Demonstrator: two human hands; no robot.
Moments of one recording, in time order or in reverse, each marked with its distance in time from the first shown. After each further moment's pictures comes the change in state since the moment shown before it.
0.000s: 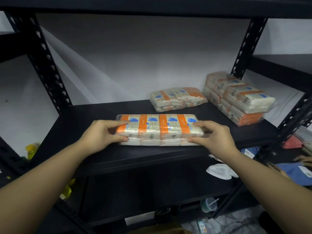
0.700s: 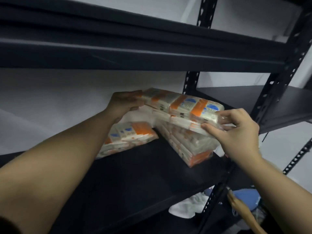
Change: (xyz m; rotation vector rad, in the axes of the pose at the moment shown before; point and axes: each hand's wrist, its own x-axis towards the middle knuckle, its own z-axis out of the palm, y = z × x) left_hand 0.319 0.191 0.103 -0.763 0.050 0.143; right_hand 0.078 0.022 -0.208 -0.279 0.602 -0.167
